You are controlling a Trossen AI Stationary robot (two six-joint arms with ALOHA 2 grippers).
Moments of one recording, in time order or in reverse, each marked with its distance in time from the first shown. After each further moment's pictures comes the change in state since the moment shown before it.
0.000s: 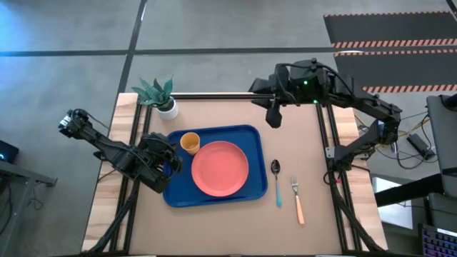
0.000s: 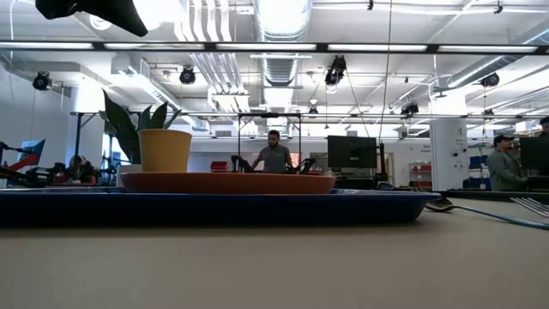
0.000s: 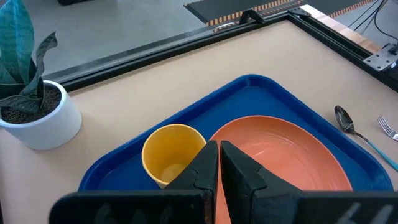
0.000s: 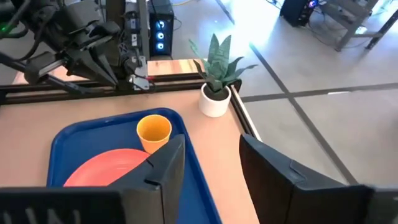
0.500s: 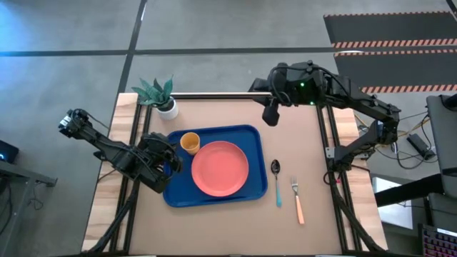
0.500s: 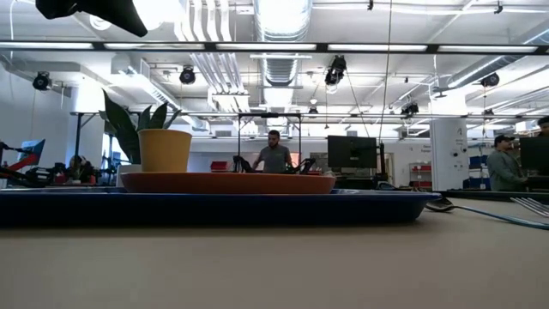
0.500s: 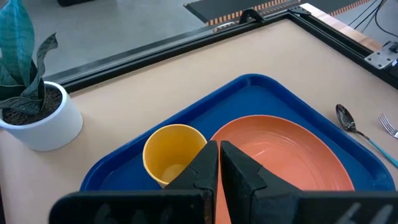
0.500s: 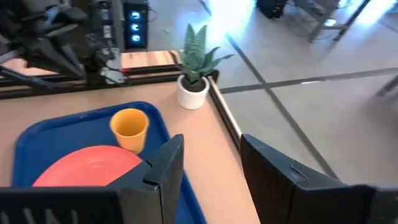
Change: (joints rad) left arm 0.000 0.000 0.000 -0.001 0.001 0.008; right arm 0.000 0.002 -0.020 -0.002 0.121 0.001
